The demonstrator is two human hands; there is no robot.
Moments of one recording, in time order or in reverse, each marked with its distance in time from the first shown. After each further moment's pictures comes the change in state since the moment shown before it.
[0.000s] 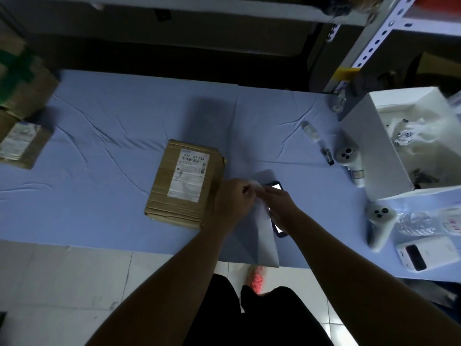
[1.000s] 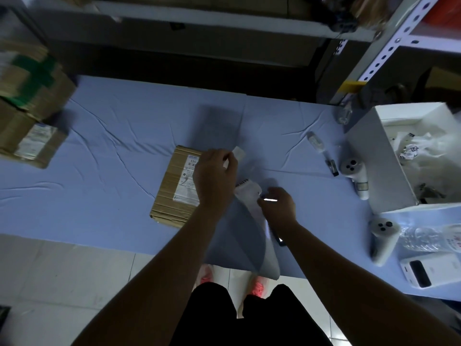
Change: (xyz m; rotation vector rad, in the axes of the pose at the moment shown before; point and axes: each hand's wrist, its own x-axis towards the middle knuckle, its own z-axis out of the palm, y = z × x) left_hand 0.020 0.040 -0.067 0.115 0.654 0.026; right_hand 0.008 0.005 0.011 -0.507 0.372 -0.242
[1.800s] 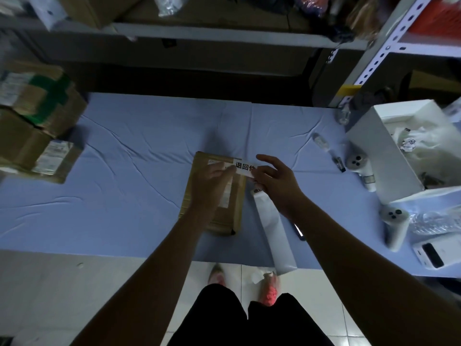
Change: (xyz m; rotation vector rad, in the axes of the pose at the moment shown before) left_hand 0.011 -0.027 -0.087 -0.597 -0.379 -0.572; right_hand -0.048 -0.103 0.014 0.594 -0.345 -0.105
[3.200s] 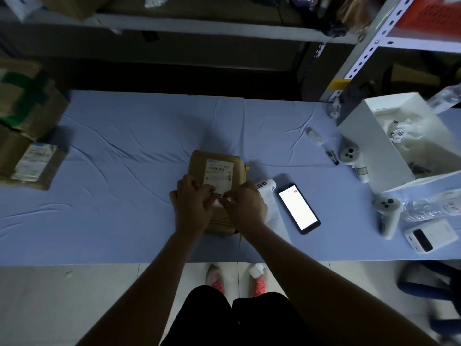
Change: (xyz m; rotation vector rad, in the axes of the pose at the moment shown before) left_hand 0.029 -0.097 -0.054 0.952 0.099 0.680; right_hand -0.013 0.067 0.077 -1.121 0.277 -0.021
